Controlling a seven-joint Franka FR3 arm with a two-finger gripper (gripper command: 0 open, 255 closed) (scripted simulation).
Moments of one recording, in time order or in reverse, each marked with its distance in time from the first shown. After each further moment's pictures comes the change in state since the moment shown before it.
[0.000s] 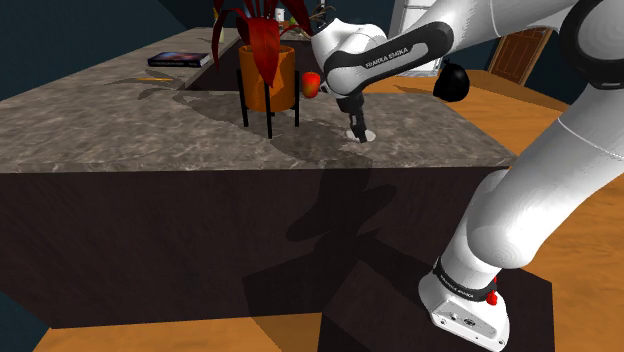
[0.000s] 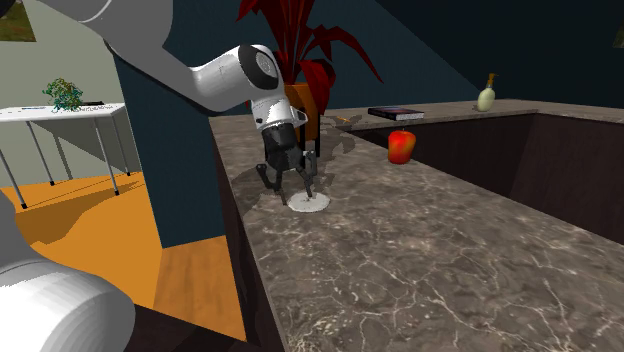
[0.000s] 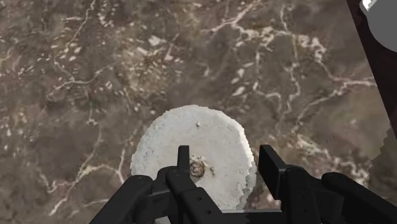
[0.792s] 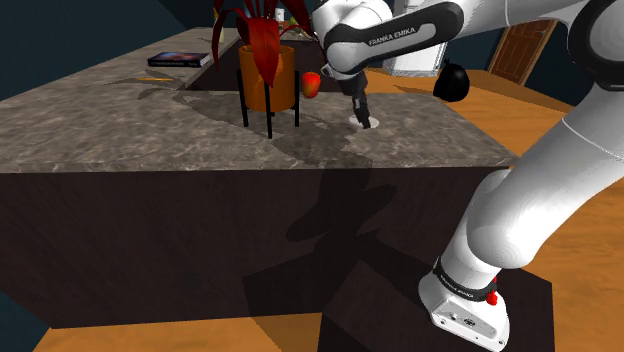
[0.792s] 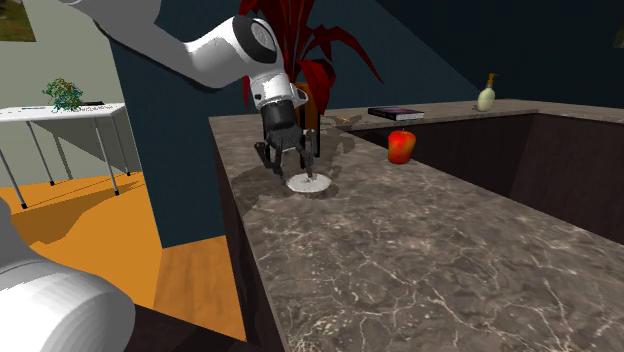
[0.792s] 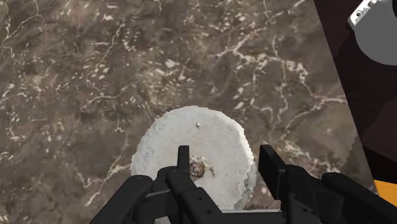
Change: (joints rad) arm 0.002 -0.027 0.008 0.097 0.007 -0.120 -0.046
